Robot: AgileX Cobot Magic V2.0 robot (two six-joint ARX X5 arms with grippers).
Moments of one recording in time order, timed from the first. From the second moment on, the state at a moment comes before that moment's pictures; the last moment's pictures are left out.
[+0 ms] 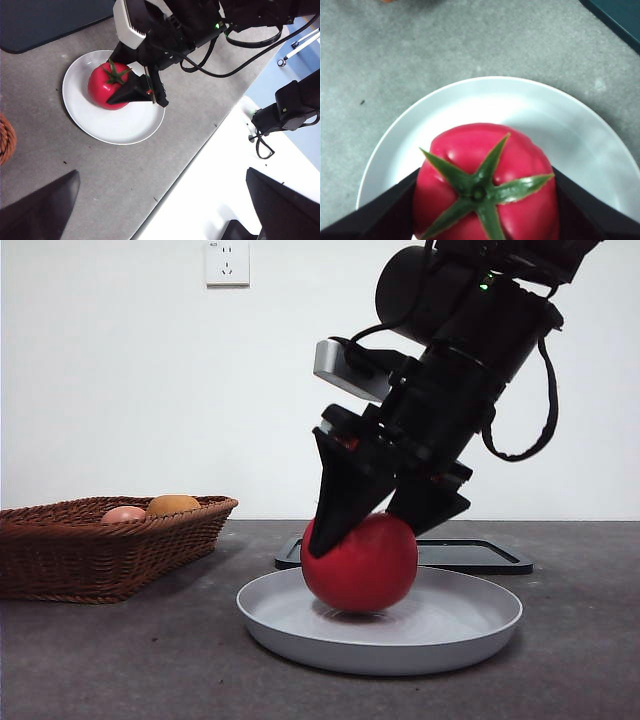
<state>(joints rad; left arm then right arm) -0.32 0.99 1.25 -1.16 0.68 0.14 0.63 1.66 1.02 -0.34 -0.29 -0.03</state>
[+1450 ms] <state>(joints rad) -0.32 0.99 1.25 -1.16 0.68 0.14 0.35 2.11 1.62 -0.34 -0.18 -0.05</state>
